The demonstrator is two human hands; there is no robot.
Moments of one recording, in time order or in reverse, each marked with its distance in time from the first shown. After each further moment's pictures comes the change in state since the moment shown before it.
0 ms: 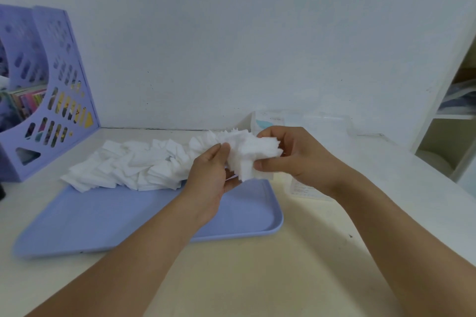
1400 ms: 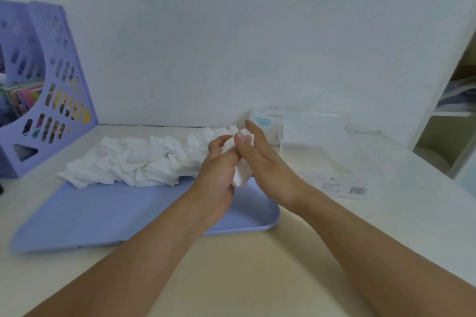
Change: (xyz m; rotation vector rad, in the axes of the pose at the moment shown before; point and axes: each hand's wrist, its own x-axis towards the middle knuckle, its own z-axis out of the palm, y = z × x) left_hand -0.005 -0.005 0.016 -0.129 -0.143 0.076; right_hand 0.001 -0.003 0.057 0.126 0.066 0.141
